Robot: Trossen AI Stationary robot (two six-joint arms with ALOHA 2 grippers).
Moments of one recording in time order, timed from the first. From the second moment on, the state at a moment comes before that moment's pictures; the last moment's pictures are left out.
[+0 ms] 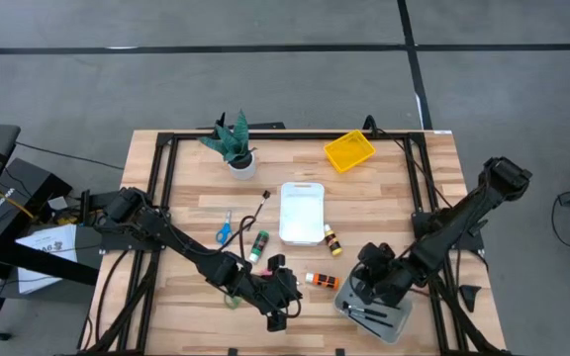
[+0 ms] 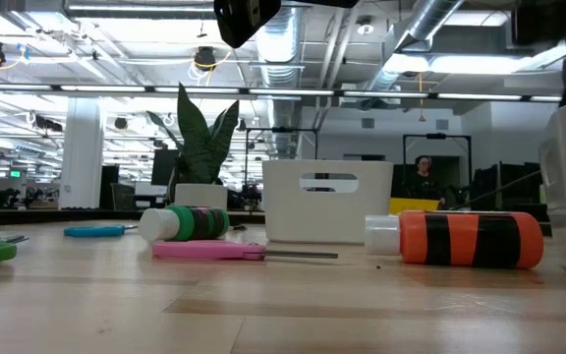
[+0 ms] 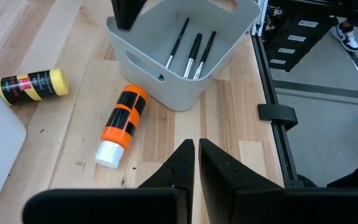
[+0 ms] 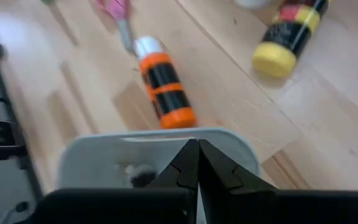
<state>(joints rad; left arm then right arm) -0.53 1.87 1.36 -0.18 -0.35 -0.45 0.75 1.36 0.79 -0.52 0.47 1.35</state>
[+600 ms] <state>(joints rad) -0.61 1.87 1.36 -0.50 -0.27 -0.70 0.73 1.02 0.84 -0.63 0.66 1.20</state>
